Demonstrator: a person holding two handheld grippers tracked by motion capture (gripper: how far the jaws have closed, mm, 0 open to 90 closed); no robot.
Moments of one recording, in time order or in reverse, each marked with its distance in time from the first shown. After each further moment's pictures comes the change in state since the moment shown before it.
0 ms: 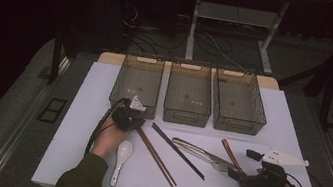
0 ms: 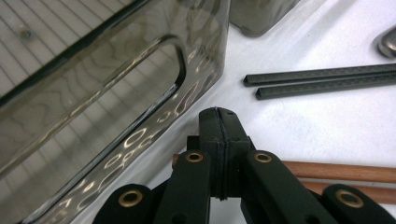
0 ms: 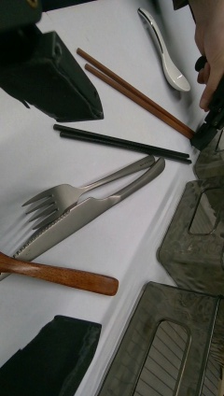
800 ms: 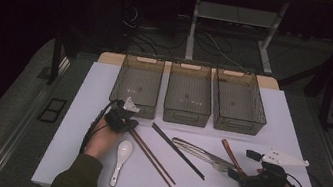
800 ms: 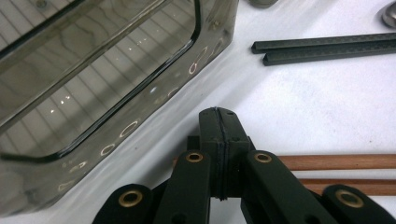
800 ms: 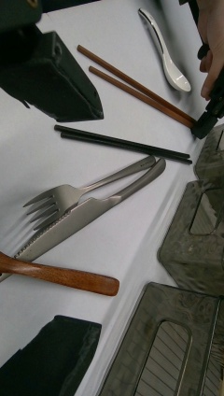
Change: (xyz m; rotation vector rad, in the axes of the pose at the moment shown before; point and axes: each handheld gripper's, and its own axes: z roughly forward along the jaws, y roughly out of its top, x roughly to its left) left arm 0.004 -0.013 -0.013 0.031 0.009 -0.017; right arm 0.000 0.000 0.000 0.002 0.001 0.002
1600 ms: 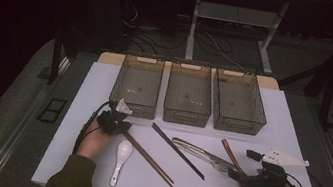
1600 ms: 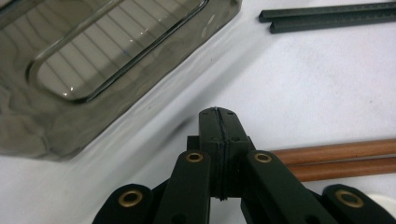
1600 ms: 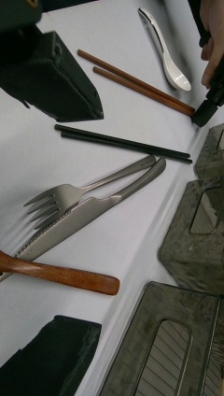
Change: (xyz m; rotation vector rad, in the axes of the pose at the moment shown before) left arm 0.004 -0.015 -0.014 0.026 0.009 0.002; right arm 0.000 0.000 0.000 0.000 -0.003 0.003
